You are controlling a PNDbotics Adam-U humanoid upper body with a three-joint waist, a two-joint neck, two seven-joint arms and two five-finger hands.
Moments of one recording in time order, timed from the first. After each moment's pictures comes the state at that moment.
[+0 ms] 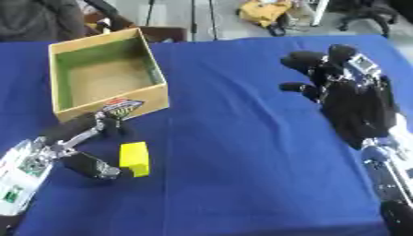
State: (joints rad) left arm -0.54 0.28 -0.30 -1.36 -0.77 -0.31 -0.34; right arm -0.17 -0.49 0.03 -1.98 -0.47 0.04 0.22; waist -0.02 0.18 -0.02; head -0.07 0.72
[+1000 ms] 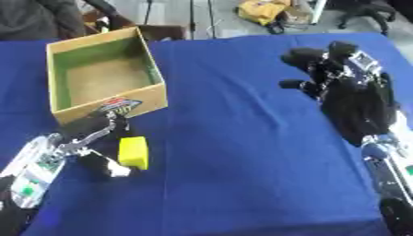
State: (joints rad) left arm -0.57 0.25 -0.31 -1.31 -0.88 -0.35 -0.33; right arm -0.17 -0.48 0.03 -1.98 -0.47 0.04 0.22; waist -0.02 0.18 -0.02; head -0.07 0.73
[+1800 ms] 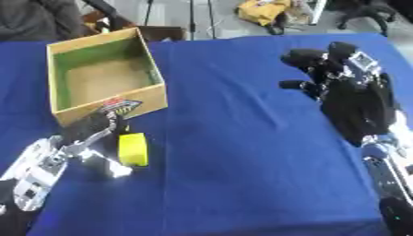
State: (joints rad) left arm -0.52 0.29 -0.30 -1.40 -0.83 -0.26 -0.33; right arm -0.17 -0.48 0.03 -1.97 -0.47 0.04 0.22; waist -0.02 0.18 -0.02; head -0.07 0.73
